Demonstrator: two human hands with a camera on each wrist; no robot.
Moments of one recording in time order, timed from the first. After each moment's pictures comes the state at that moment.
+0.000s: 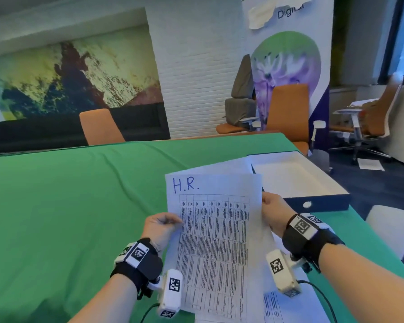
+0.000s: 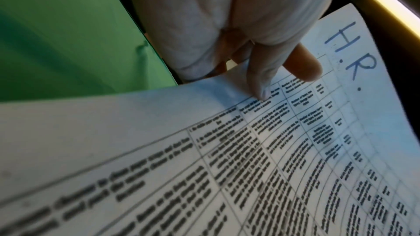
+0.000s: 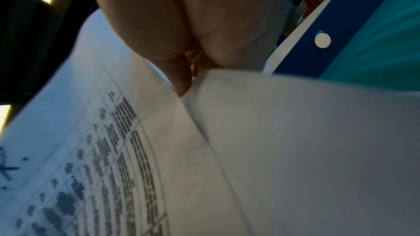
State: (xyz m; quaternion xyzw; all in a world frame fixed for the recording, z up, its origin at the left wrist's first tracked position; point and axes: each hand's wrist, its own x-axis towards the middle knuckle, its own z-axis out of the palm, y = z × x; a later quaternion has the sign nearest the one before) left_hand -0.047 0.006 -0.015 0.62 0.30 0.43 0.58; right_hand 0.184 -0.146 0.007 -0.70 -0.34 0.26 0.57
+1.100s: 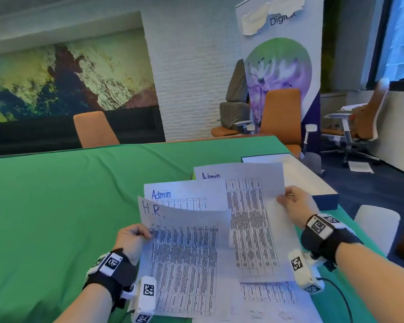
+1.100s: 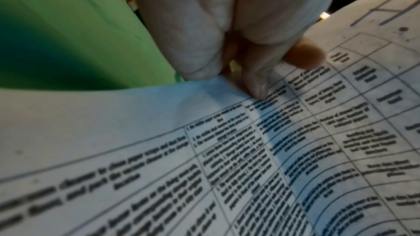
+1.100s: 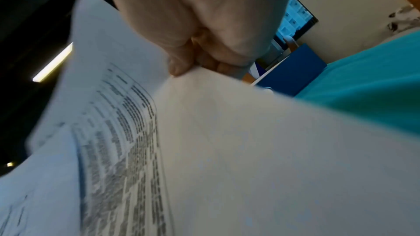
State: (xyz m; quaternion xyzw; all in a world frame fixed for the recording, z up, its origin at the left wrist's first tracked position) left_hand -0.094 0.020 -0.027 0.60 0.37 0.44 0.56; right_hand 0.227 -0.195 0.013 -0.79 -0.28 0.10 0.53
